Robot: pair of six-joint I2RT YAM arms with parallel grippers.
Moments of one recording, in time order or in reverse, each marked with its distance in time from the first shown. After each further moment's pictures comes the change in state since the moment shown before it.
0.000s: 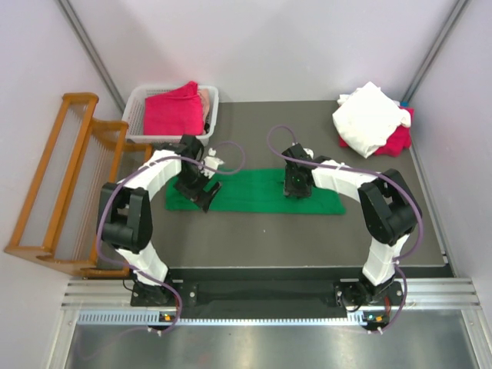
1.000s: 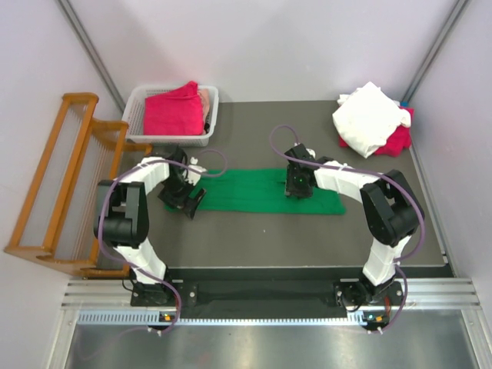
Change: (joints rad) left arm 0.155 0.039 -0.154 0.103 -0.066 0.019; right arm -0.016 -0.016 -0.026 0.025 -0.023 0.000
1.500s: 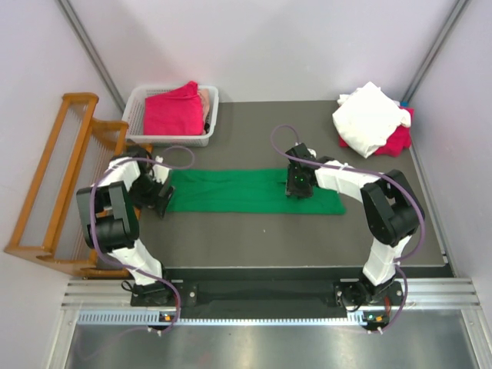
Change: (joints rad) left arm 0.293 -0.032 -0.008 -0.020 -0.106 0.127; right arm -0.009 0.000 0.000 0.000 -0.014 0.003
